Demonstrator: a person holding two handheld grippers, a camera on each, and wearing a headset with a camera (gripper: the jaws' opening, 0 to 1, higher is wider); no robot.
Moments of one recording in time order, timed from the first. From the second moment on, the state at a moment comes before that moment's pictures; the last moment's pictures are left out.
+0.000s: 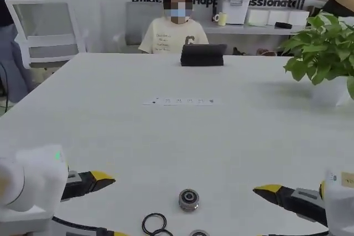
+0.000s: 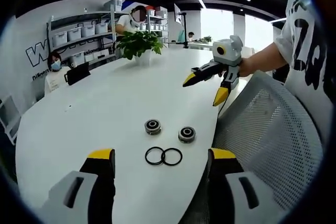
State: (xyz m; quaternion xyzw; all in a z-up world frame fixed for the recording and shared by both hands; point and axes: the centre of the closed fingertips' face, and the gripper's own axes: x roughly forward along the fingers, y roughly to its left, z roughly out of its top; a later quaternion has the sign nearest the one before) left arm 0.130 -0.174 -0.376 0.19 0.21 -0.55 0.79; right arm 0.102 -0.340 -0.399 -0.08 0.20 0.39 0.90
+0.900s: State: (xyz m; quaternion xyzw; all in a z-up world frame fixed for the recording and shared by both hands) left arm 0.127 -0.173 -0.376 0.19 0.21 -0.55 0.78; right arm 0.091 -0.349 -0.402 -0.10 0.20 0.39 0.89
